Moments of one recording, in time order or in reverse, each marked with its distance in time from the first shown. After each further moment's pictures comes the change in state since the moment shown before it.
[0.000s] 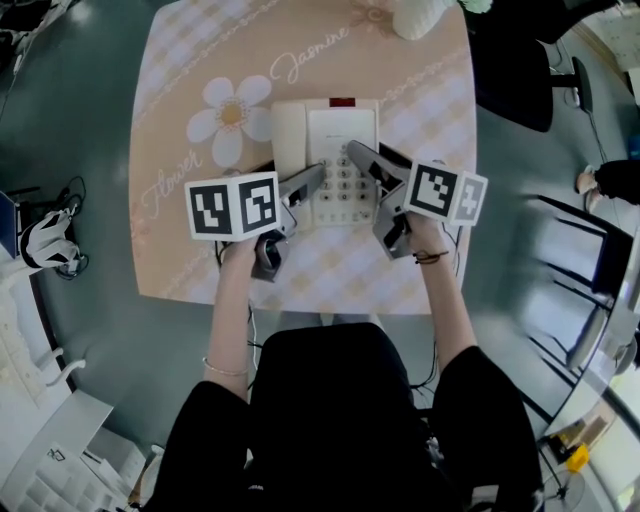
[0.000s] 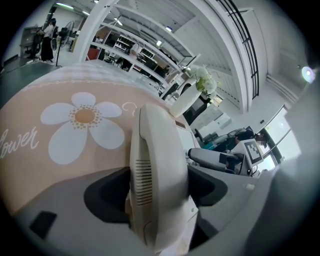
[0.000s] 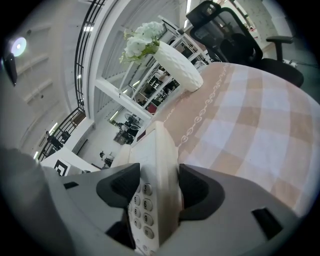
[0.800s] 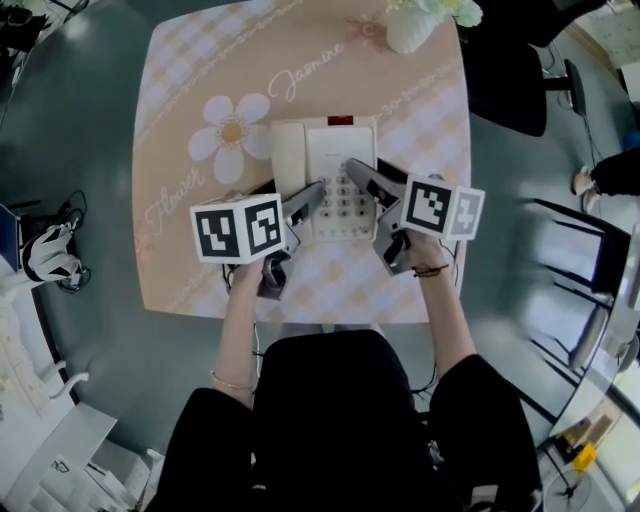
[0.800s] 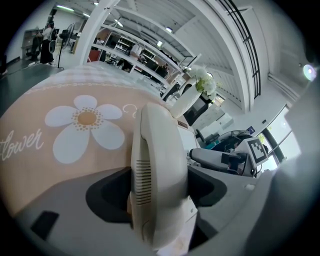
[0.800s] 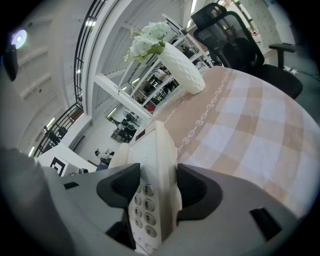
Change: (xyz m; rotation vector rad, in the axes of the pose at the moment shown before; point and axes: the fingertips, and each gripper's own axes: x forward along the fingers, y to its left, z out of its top) left arm -0.005 -0.003 0.001 -0.002 -0.004 0.025; right arm -0.006 0.005 0.002 -0.031 0.018 -0.042
